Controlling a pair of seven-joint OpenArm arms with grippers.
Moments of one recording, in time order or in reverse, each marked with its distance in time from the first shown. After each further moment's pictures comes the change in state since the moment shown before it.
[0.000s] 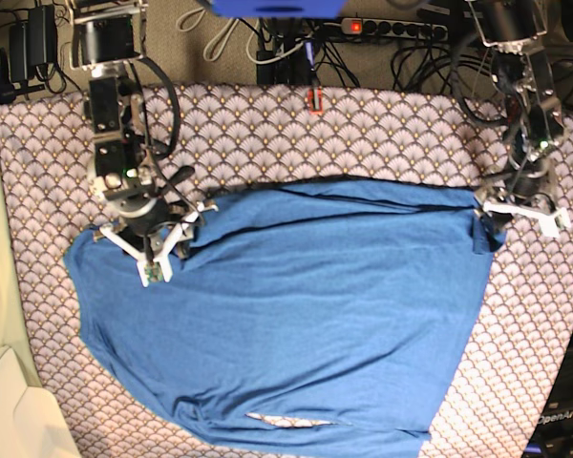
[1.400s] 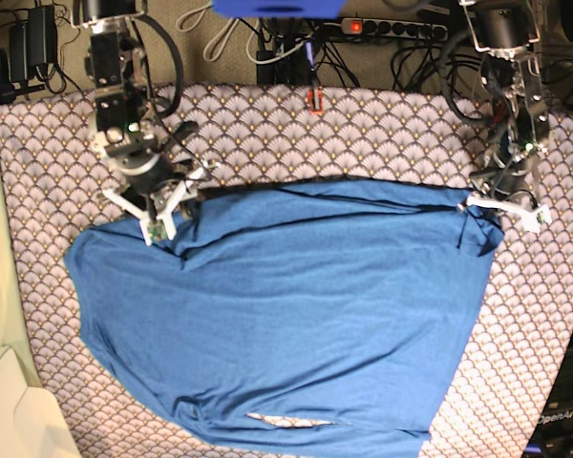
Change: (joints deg) left arm -1.6 0.3 3.1 -5.5 -0.5 -0.1 -1.3; right arm -10.3 -0.4 -0.3 8.2 -0.2 0.0 -0.3
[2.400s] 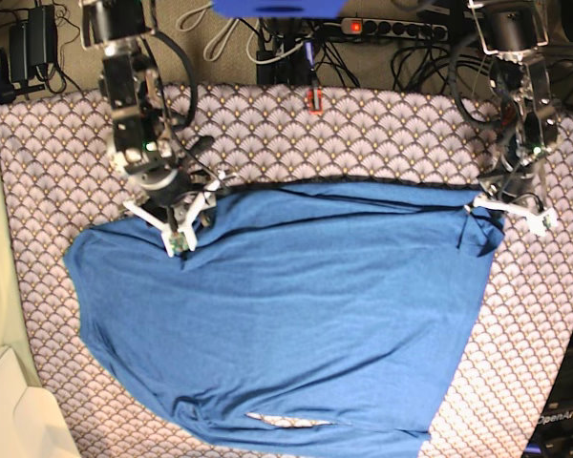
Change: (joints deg) left arm -0.5 -2.0 0.0 0.2 0.0 0.0 1.8; right arm 5.7 -0.9 -3.2 -9.3 0.3 0.0 1.0
